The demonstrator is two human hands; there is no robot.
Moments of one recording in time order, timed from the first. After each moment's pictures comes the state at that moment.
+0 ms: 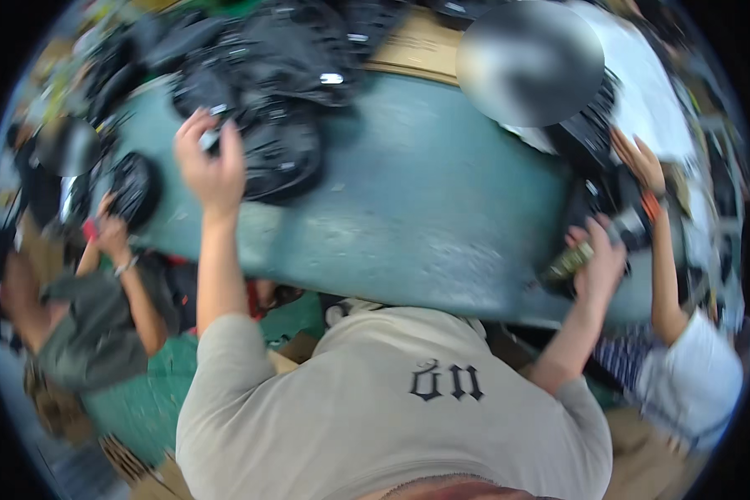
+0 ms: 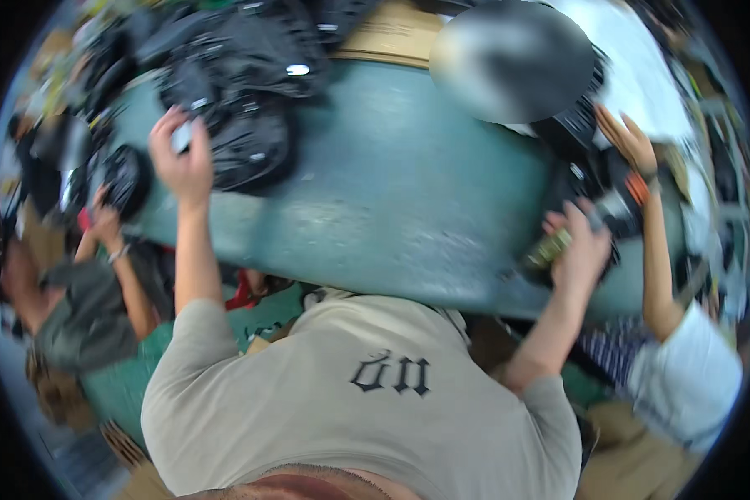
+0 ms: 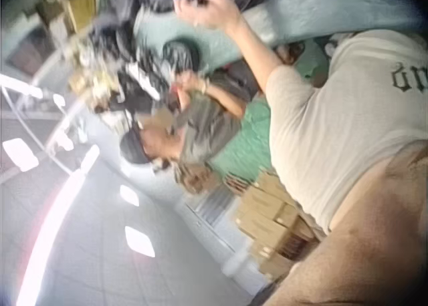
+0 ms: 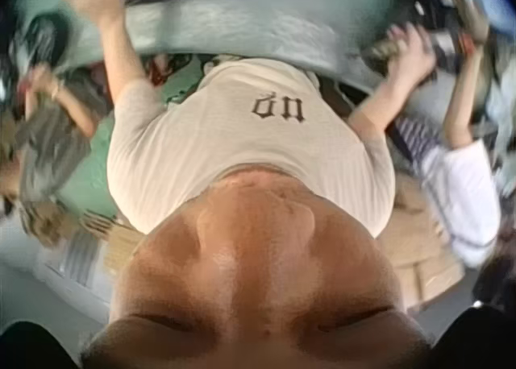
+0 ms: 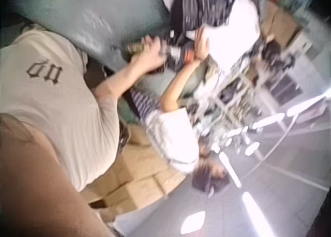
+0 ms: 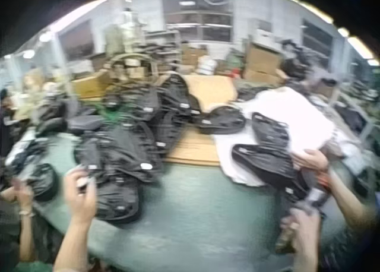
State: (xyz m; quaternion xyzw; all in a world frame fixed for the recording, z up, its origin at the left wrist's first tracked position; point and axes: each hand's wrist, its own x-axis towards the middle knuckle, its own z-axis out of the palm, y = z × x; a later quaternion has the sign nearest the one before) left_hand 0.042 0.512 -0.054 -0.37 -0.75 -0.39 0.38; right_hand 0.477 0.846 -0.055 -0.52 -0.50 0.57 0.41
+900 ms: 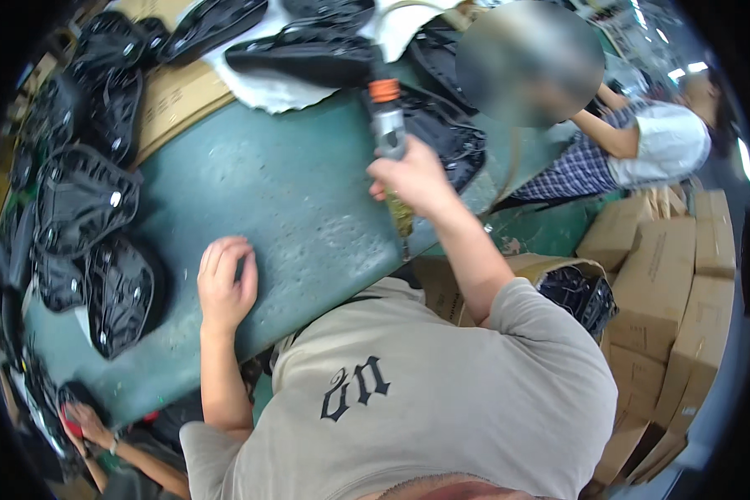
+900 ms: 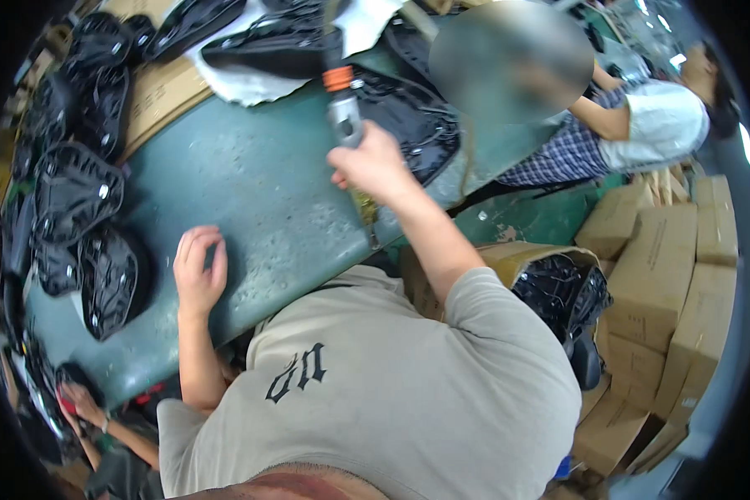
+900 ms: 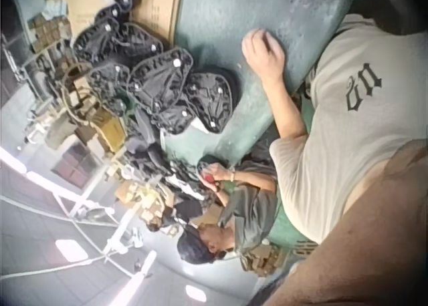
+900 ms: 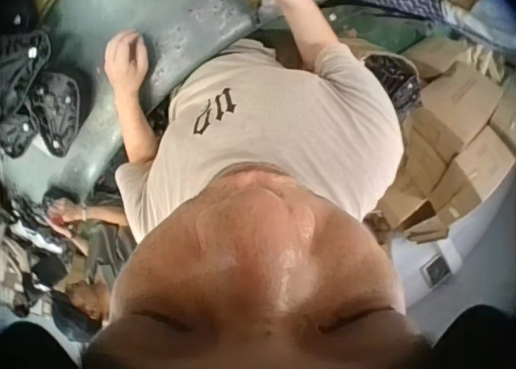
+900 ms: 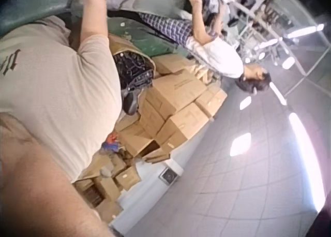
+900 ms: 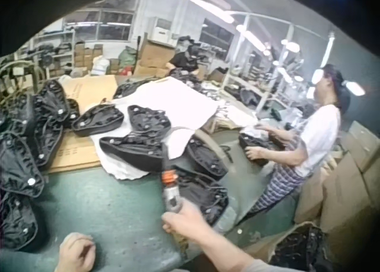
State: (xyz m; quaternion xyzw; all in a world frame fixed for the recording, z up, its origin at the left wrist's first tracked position) left_hand 0.204 0.603 -0.120 -0.66 -0.62 -0.41 -0.03; right_hand 0.467 0.808 -0.067 -0.53 -0.56 0.58 0.26
